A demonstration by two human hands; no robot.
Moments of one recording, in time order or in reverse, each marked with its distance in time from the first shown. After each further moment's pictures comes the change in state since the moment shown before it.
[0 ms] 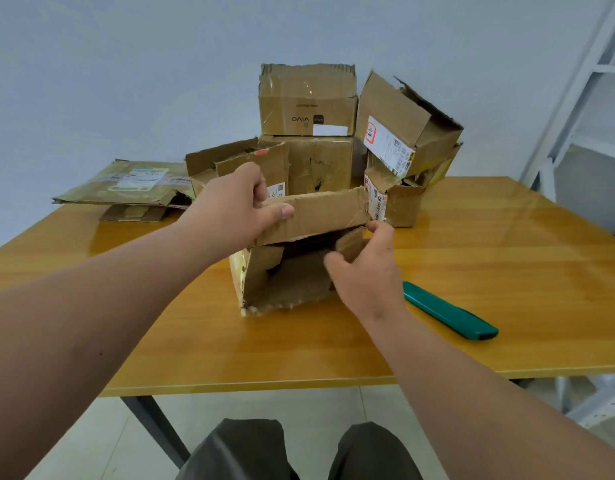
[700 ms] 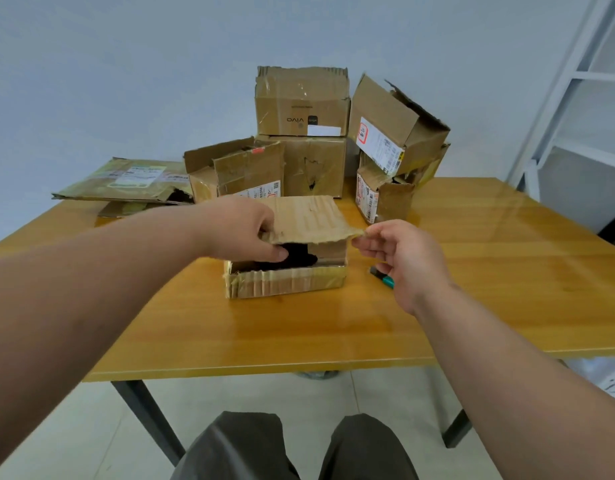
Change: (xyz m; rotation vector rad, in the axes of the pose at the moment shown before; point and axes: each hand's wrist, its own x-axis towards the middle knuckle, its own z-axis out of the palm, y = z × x) left_hand -0.006 0.006 -0.011 0.313 -0.561 0.154; right_hand 0.015 -0.009 -0.059 0.477 -0.173 0.389
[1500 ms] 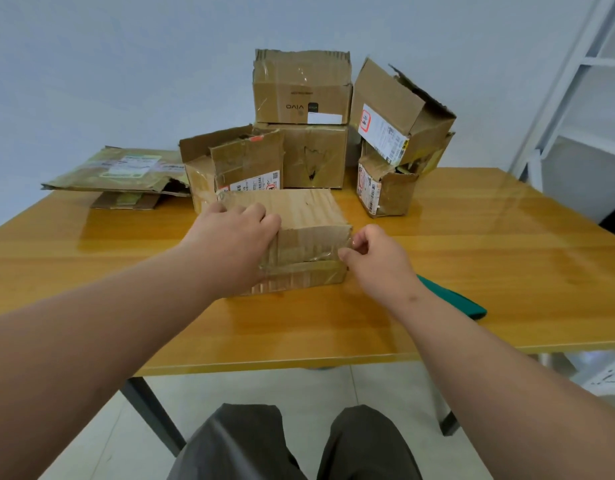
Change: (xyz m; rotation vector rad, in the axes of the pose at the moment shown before) left_hand -0.004 -0.004 0.055 0.528 0.368 0.056; right_hand 0.002 0.030 0.022 -0.686 -0.001 -0.302
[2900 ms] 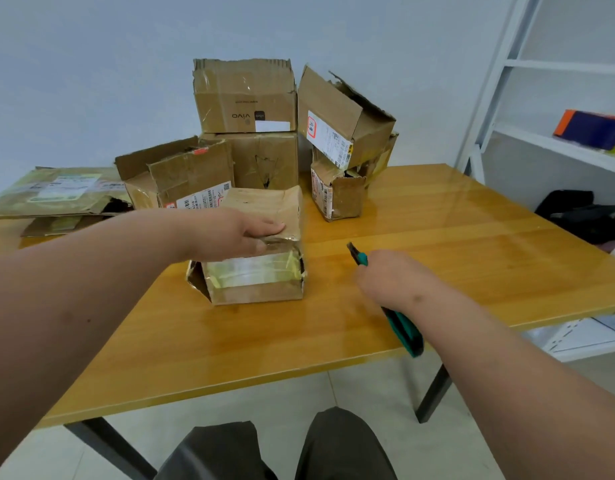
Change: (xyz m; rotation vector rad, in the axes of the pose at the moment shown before) left_hand 0.063 0.004 -0.042 -0.783 -0.546 0.082; right_hand -0.002 0.025 -0.064 -0.529 -0.244 0.346
